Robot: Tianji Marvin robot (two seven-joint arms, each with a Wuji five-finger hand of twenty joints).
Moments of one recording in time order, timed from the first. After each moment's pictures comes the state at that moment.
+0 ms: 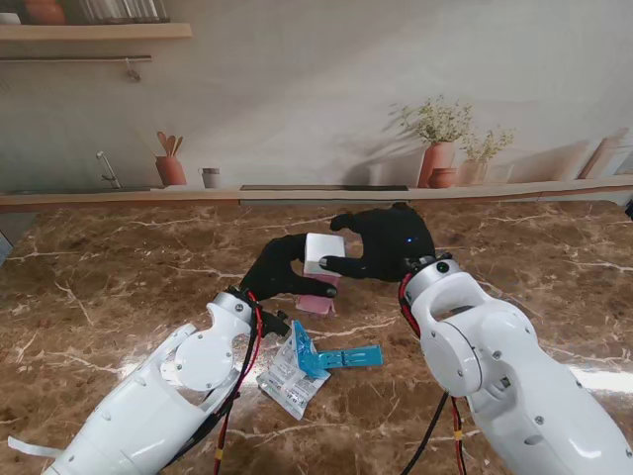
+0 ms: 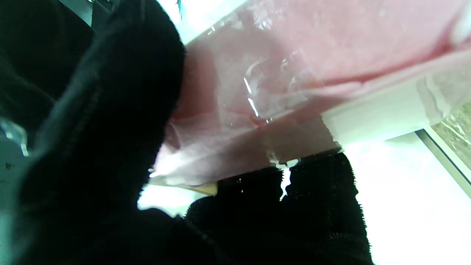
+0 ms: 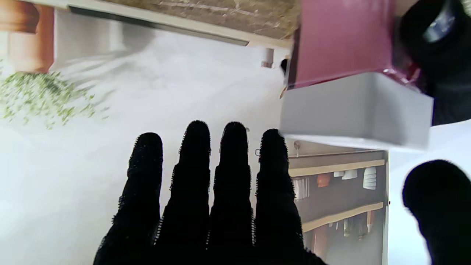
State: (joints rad) left arm 1.35 -1.23 -0.94 -1.47 0.14 -0.33 0.21; right arm -1.52 -1.06 1.17 -2.06 -1.14 0.18 0.25; left_hand 0.85 -0.90 0.49 -0.24 0.79 0.17 0.63 0.31 1.06 0.16 0.29 0.65 0.89 0.26 0.51 0.77 0.13 0.09 1.06 0.83; right_hand -0.13 -0.32 0.78 0.00 0.55 -0.13 0.25 0.56 0.72 -0.09 0.19 0.43 0.67 -0.05 0.20 0.43 0.30 0.05 0.74 0.61
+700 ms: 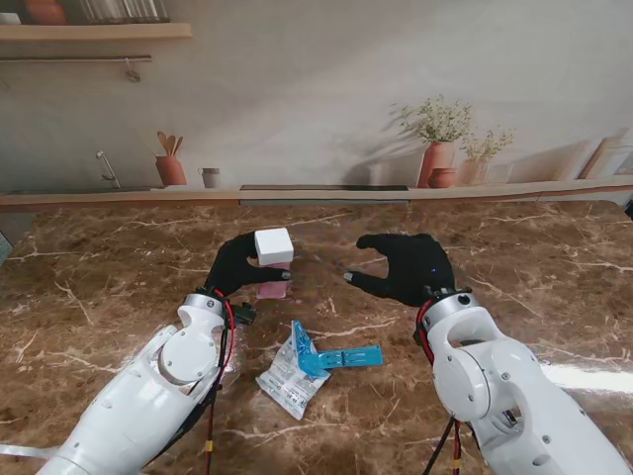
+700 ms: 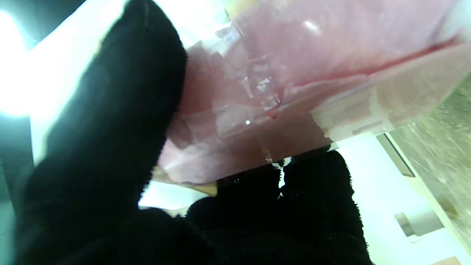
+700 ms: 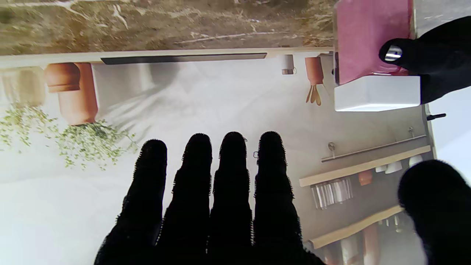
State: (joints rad) left arm 1.31 -1.27 -1.04 -1.22 0.18 -0.33 0.36; right arm -1.66 -1.08 1.24 -1.98 -1.03 0.20 0.07; left_hand 0.85 -0.88 0.51 -0.24 0.76 0.17 0.64 0.27 1.03 0.13 0.24 0.56 0.86 0.19 0.41 0.58 0.13 0.05 1.01 0.76; right_hand -0.12 -0.31 0.78 0.02 0.53 -0.11 0.24 0.56 0.67 -0.08 0.13 0.28 0.62 -0.08 0.11 0.27 0.30 0.00 0.58 0.46
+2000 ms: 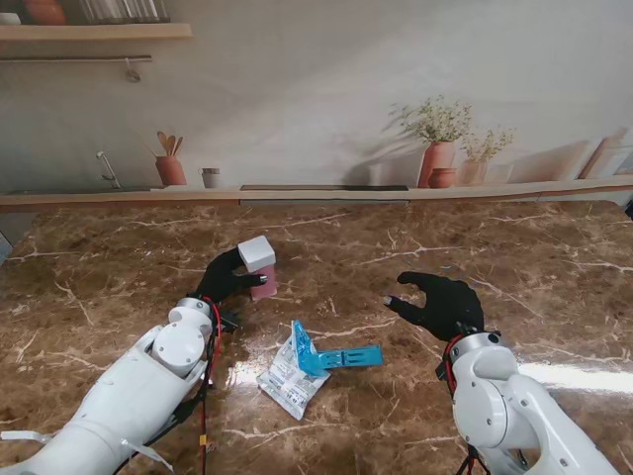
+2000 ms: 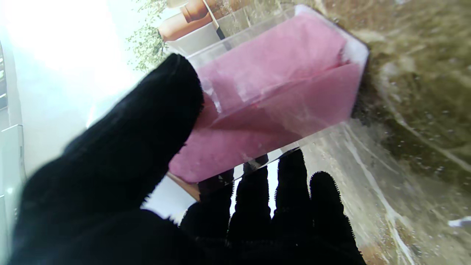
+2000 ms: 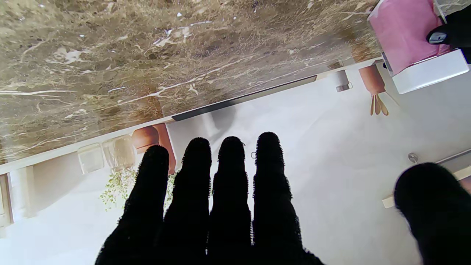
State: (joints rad) left arm 1.18 -1.31 -1.03 -0.87 0.05 -0.31 0.23; right arm -1.79 -1.10 1.33 -1.87 -0.87 0.26 -0.04; left_hand 0.76 -0.73 0.80 -0.22 0.56 0.03 0.31 0.24 0.52 0.02 0.33 0.28 0.44 0.03 0.28 0.32 -0.02 -0.05 0.69 0.59; right_hand -0.12 -0.28 0.77 0.02 0.53 -0.09 0.24 0.53 0.63 -0.07 0.12 0.24 0.58 -0.08 0.11 0.24 0.26 -0.03 0.56 0.36
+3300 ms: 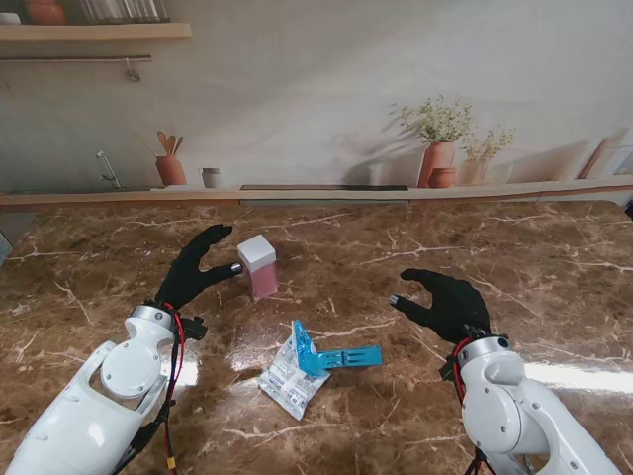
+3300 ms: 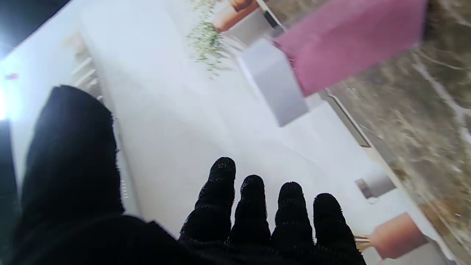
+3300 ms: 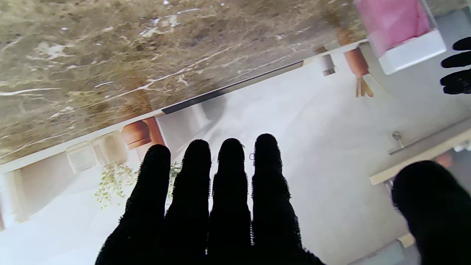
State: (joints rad) left arm 1.49 -1.19 -1.27 -1.37 0.19 -0.32 0.16; right arm -1.82 -1.11 1.38 -1.84 -0.81 0.14 -0.11; left_hand 0.58 -0.41 0.08 -0.07 0.41 0.07 0.16 0.16 0.26 0.00 0.22 0.21 0.18 0.01 0.11 0.30 -0.03 -0.04 0.20 0.62; right_hand -0.10 -0.28 0.75 0.03 0.53 -0.06 0.21 0.50 0.62 -0.07 0.11 0.21 0.57 -0.08 0.11 0.22 0.27 -0.04 0.56 0.33
